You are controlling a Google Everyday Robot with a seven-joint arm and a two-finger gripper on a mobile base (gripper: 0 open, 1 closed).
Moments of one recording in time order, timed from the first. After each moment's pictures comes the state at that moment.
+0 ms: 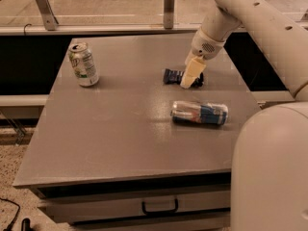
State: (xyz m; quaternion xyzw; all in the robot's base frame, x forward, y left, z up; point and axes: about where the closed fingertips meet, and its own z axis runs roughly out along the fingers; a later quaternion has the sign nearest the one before) arm 0.688 -0.126 0.824 -0.61 0.77 0.09 0.15
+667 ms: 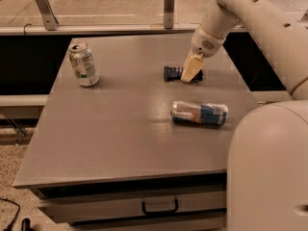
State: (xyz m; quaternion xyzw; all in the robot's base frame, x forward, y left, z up) arm 0.688 -0.126 0.836 -0.61 0.77 0.09 0.15
